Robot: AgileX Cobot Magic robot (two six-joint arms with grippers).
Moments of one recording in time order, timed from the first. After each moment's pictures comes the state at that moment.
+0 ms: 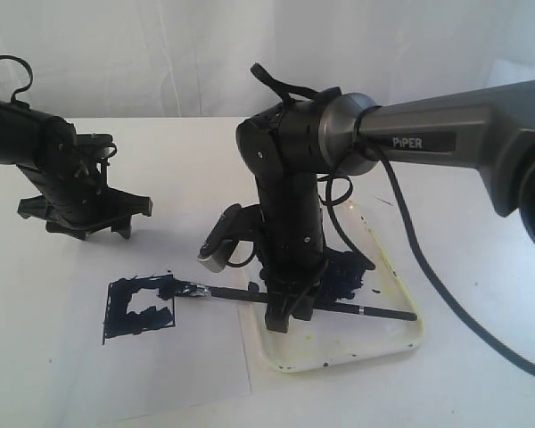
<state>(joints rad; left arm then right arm) -0.29 2.02 -1.30 0.12 0.53 -0.34 0.69 2.12 -1.56 -0.06 1.21 -0.57</state>
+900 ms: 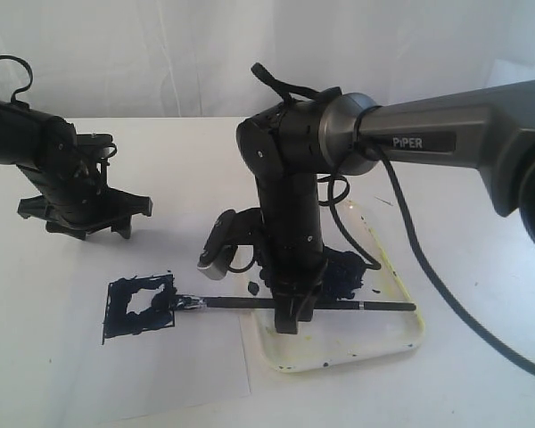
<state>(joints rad) -0.29 2.02 -1.30 0.12 0.53 -0.34 0.69 2.12 -1.56 -0.05 1.21 -0.71</state>
